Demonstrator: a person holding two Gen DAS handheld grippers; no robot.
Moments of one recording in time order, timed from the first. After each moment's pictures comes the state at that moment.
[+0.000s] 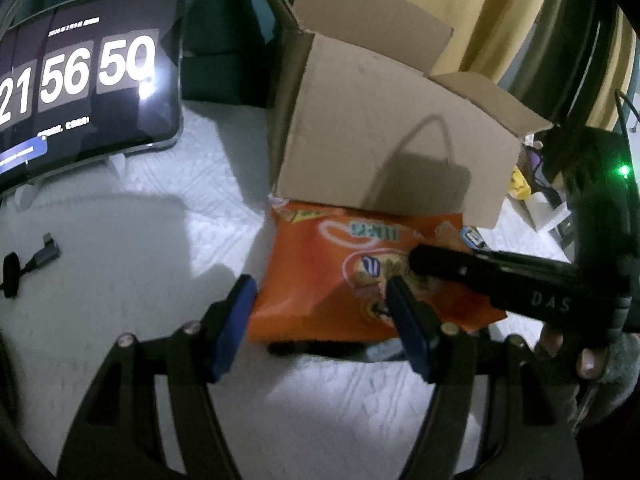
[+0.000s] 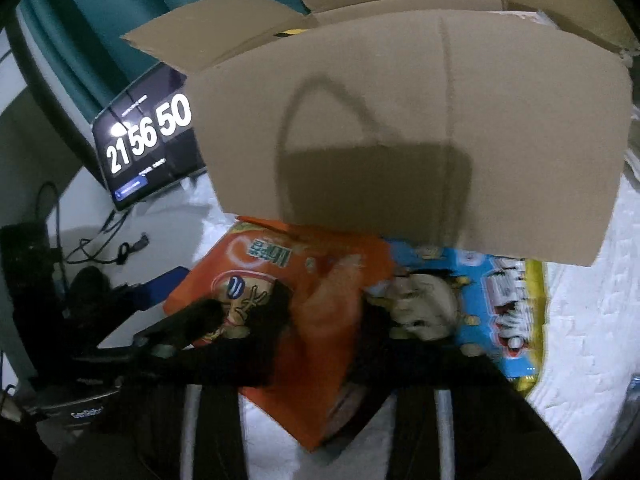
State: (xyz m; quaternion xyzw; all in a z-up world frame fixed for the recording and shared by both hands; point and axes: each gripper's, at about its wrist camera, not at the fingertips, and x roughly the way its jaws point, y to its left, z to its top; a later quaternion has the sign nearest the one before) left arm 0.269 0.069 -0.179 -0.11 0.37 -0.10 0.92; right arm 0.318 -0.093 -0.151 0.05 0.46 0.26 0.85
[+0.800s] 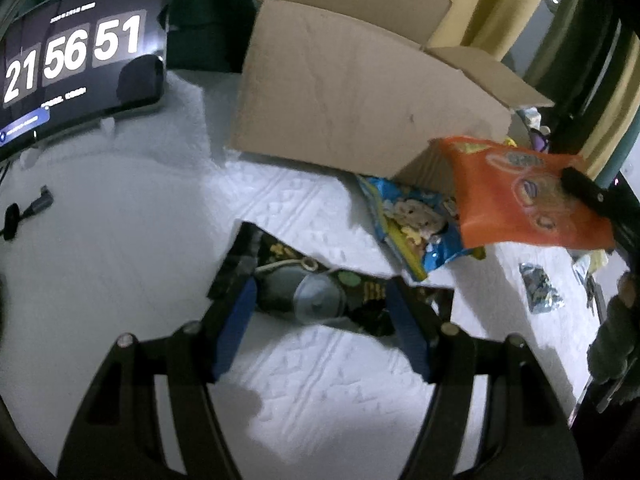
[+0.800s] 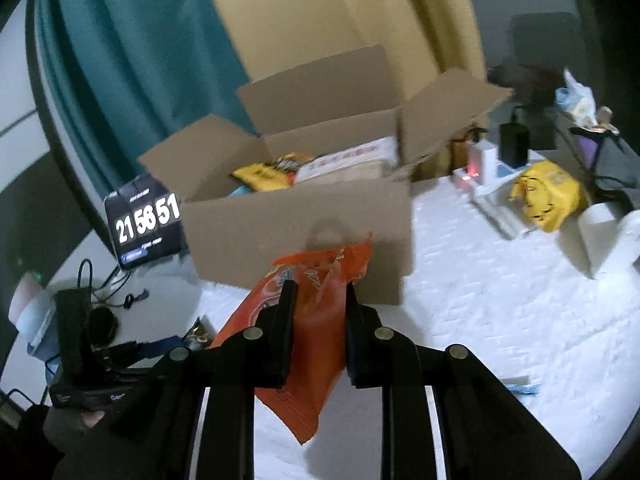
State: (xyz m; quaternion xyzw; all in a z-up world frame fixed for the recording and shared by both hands) left arm 0.258 0.023 -0.178 -0.13 0.42 -0.07 0.90; right arm 0.275 -0.232 -0.070 0.08 0.33 0.21 0.92
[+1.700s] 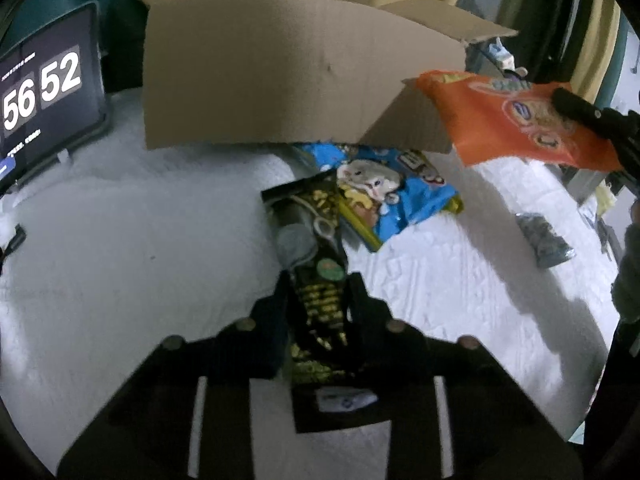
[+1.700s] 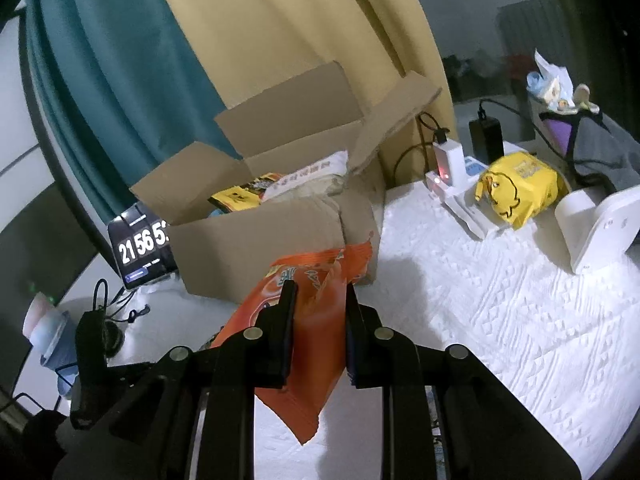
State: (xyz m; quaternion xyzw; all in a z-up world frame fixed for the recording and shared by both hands) left arm 0.251 -0.031 -0.184 -0.04 0.44 -0.10 0.89; right arm 0.277 -0.279 -0.068 0.12 0.31 0.23 0.91
